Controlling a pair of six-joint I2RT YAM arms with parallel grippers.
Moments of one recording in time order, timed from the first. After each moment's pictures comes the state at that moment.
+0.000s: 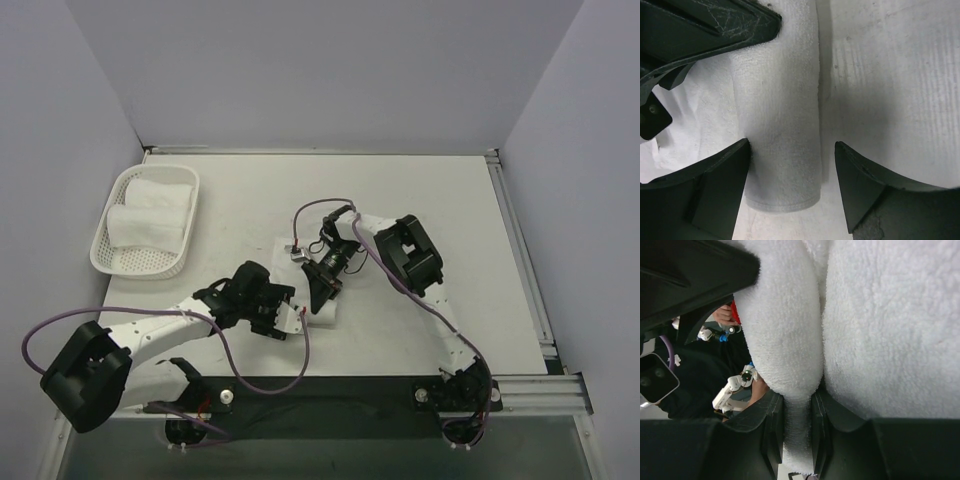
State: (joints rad) left arm -0.71 1.19 0.52 -0.26 0.34 1.05; right arm 0.63 2.45 1.74 -1.30 -1.09 -0.50
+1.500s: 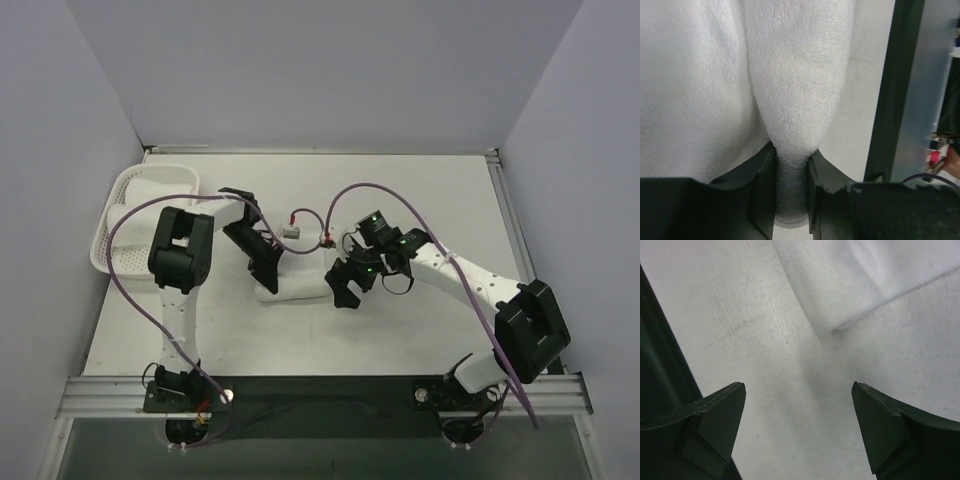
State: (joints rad) left arm -0.29 2.18 1.51 -1.30 0.85 1.04; right arm 0.61 1.48 1.01 -0.57 -0.48 -0.32
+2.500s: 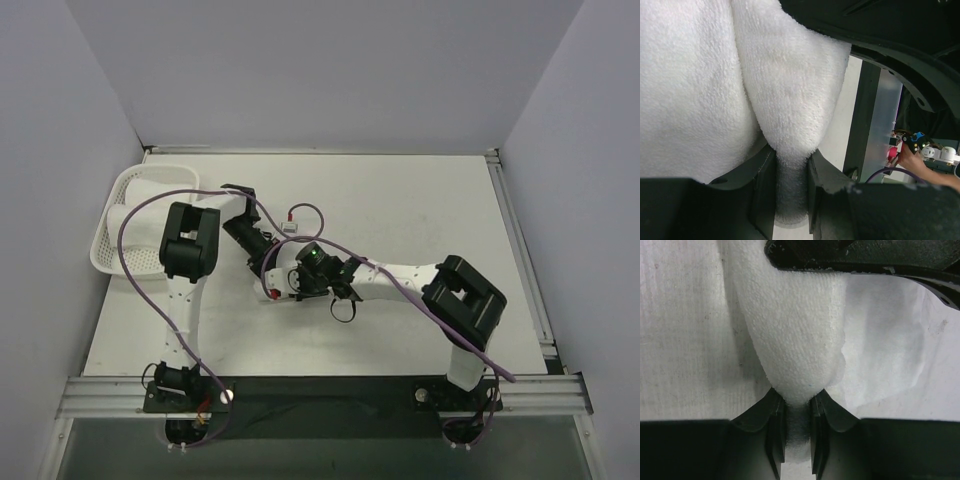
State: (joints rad) left arm -0.25 2.38 1.71 -1.54 0.89 1.08; right arm 0.95 1.81 1.03 -0.11 -0.01 -0.86
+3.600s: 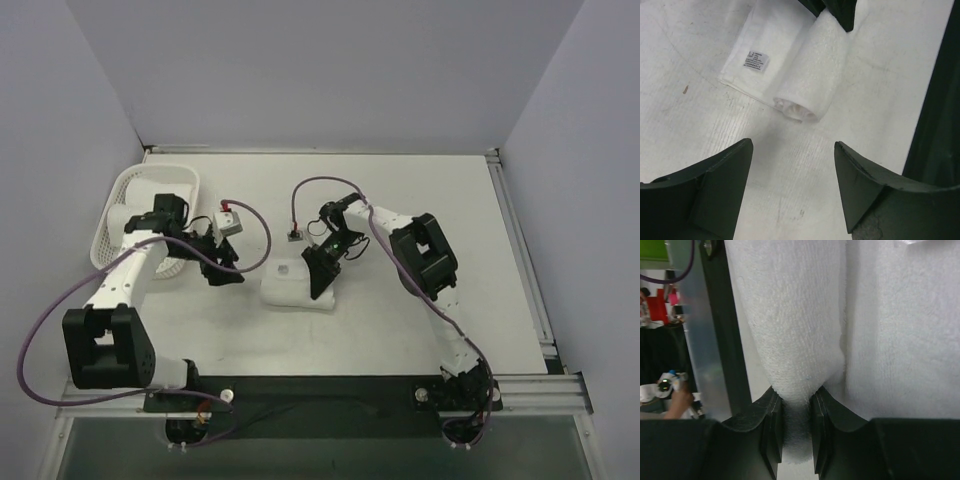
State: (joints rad) left arm 0.04 1.45 1.12 -1.03 0.93 1.00; right arm 0.62 2.29 1.70 -1.07 -0.95 -0.62
